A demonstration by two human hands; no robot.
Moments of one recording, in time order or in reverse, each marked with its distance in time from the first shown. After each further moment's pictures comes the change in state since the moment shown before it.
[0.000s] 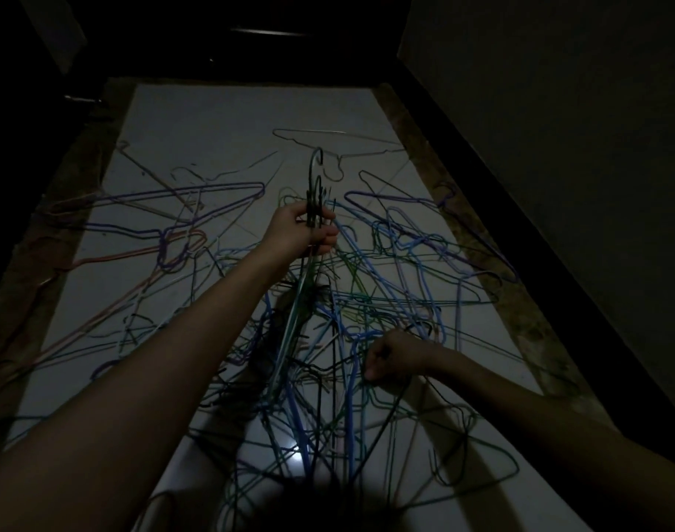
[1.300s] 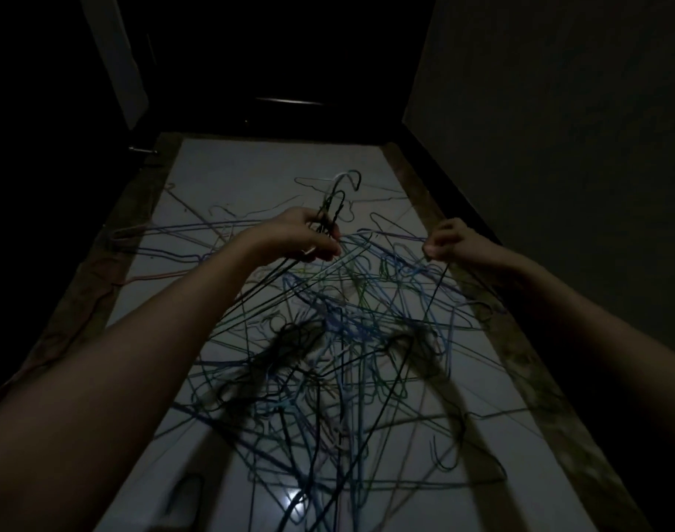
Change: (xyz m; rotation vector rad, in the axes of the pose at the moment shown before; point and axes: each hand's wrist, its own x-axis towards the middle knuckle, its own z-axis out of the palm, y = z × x) left_hand -0.051 0.074 -0.042 0.361 -0.252 0.045; right_hand -0.089 -0.059 -0.152 0.123 0.568 -0.150
